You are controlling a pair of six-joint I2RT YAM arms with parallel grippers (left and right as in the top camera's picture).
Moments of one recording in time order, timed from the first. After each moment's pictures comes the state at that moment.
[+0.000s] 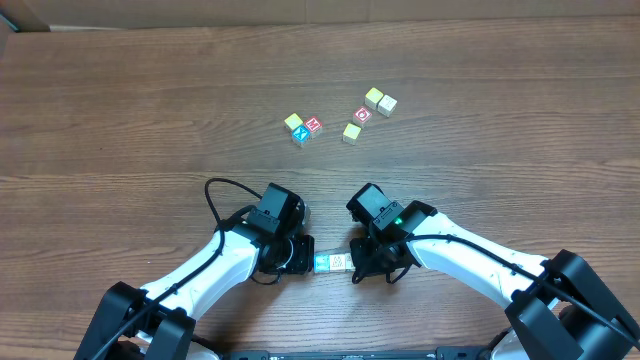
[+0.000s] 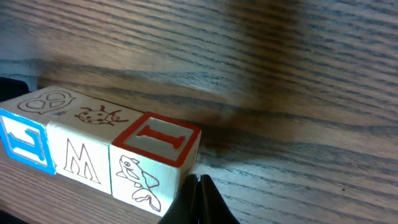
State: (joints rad) left arm -0.48 1.49 0.63 -0.49 0.35 -0.46; right arm 0.75 1.64 0.86 -0.67 -0.25 0.54
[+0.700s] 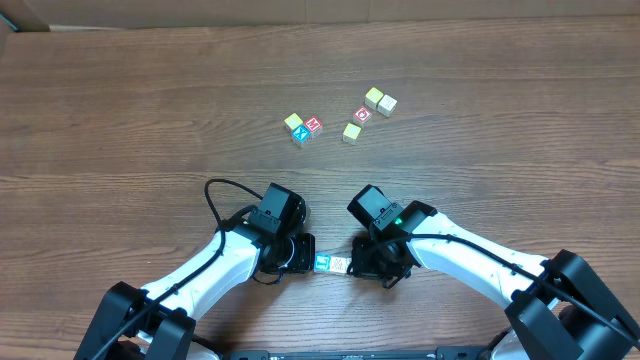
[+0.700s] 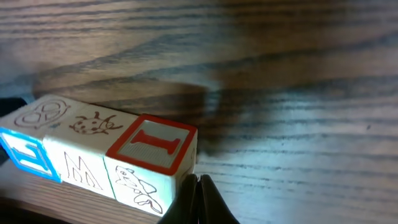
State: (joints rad) left arm -0.49 1.49 0.63 -0.48 0.35 -0.49; right arm 0.75 1.64 0.86 -0.71 -0.31 0.83
